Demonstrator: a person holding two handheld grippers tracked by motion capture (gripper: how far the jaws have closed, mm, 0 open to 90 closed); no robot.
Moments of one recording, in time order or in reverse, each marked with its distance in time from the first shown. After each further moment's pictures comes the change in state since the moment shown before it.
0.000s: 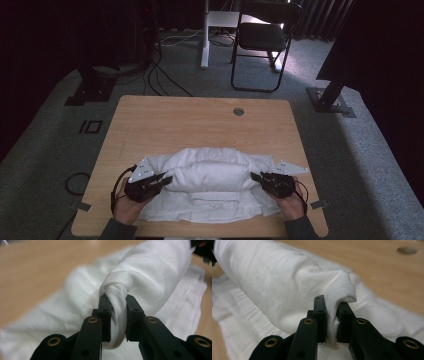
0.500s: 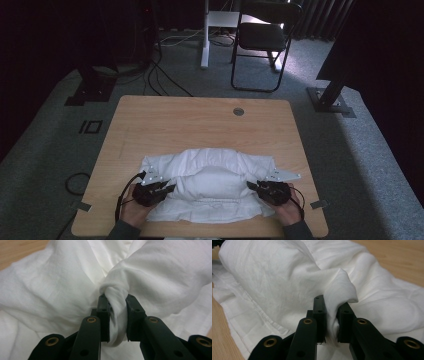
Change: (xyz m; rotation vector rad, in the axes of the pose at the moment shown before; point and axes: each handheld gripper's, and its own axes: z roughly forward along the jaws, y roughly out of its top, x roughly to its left) left arm -0.002 -0.021 0.033 0.134 0.040 -0.023; right arm 0.011 -0.020 0.010 0.083 0.019 -0.003
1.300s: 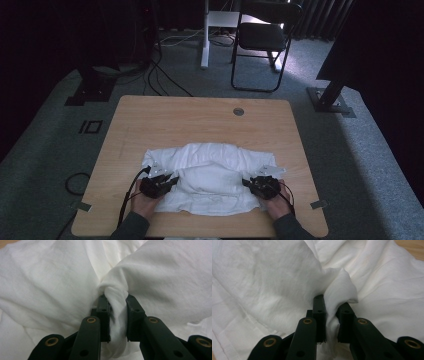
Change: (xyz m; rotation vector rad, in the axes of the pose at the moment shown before) left arm 0.017 0.002 0.035 -0.051 0.045 -0.071; right arm -0.009 0.000 0.040 0.087 -0.062 -0.005
